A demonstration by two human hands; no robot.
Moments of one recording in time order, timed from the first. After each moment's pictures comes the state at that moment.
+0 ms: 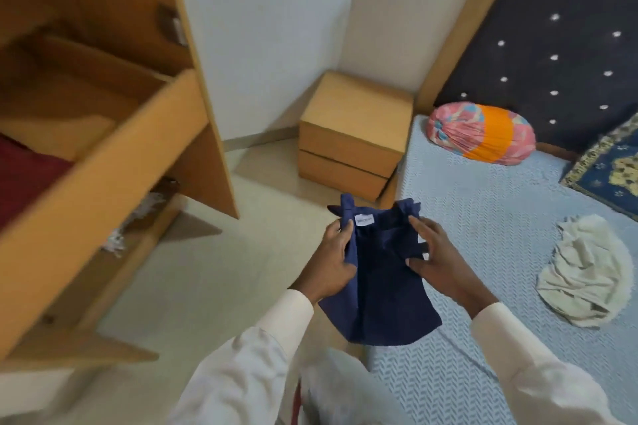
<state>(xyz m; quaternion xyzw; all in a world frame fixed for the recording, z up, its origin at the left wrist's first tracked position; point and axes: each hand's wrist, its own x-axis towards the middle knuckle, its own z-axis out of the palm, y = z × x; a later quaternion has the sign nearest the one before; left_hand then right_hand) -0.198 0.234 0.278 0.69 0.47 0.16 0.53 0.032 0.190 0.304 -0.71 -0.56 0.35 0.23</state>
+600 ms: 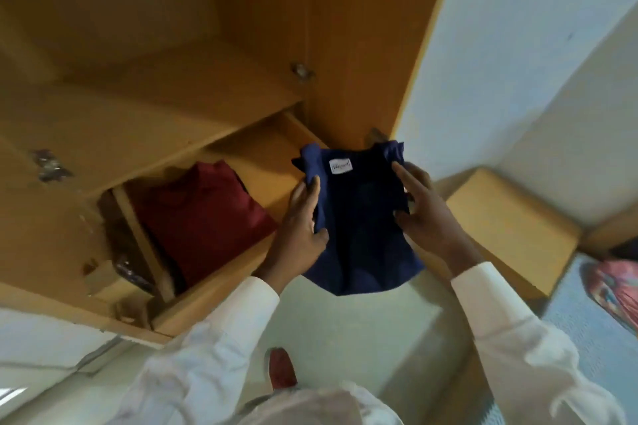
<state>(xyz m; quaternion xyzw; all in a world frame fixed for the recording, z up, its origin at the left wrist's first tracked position) -0.469 0.350 0.462 0.57 0.66 0.40 0.28 -0.249 0.455 0.491 -0.43 -0.82 0.29 0.23</state>
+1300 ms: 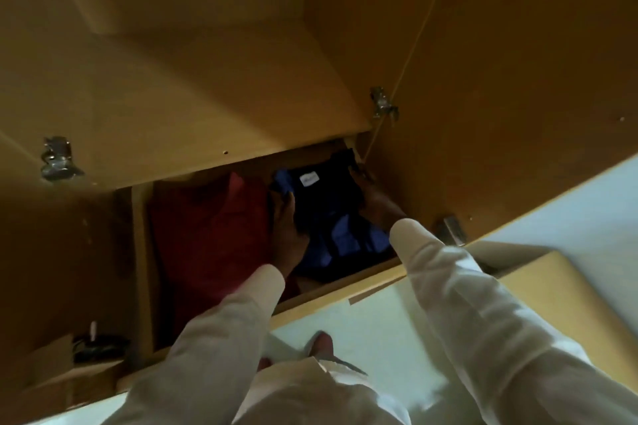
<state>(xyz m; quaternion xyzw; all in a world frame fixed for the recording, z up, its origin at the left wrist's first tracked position) -0.597 0.496 0.346 0.32 0.81 0.44 0.21 -0.490 0.675 0.402 -0.33 -0.91 0.26 -0.06</state>
